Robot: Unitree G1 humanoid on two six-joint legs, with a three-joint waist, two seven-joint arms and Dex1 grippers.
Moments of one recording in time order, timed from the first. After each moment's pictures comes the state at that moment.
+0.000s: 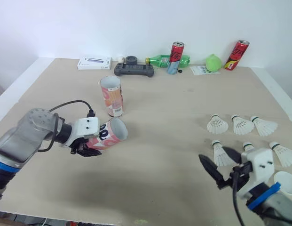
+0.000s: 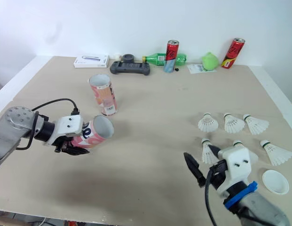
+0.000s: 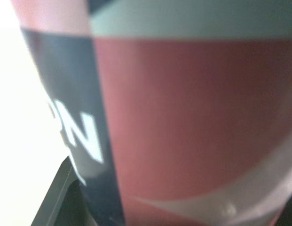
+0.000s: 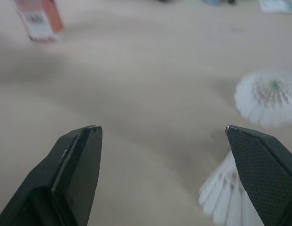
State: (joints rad) left arm -0.58 1.04 -0.36 -0.19 -0.19 0.57 -1.29; right arm 0.60 -0.44 -0.39 -0.96 0.55 0.60 0.28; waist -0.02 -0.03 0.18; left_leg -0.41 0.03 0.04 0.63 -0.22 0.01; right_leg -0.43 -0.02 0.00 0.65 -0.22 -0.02
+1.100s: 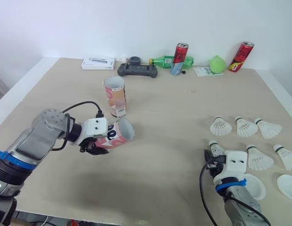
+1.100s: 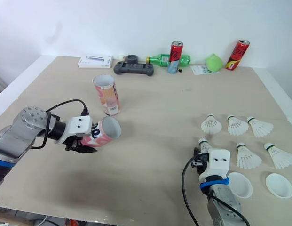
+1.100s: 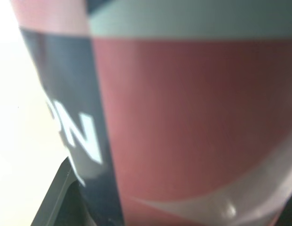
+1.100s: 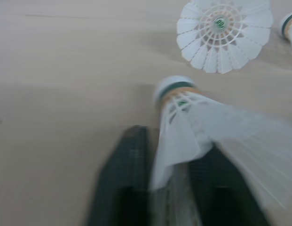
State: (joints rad) left arm -0.57 0.94 -0.31 -0.20 -0.12 0.55 -1.31; right arm 0.33 -0.19 -0.18 -0.56 0.20 0.40 0.09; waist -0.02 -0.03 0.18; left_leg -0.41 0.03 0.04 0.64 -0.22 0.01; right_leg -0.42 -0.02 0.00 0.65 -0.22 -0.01
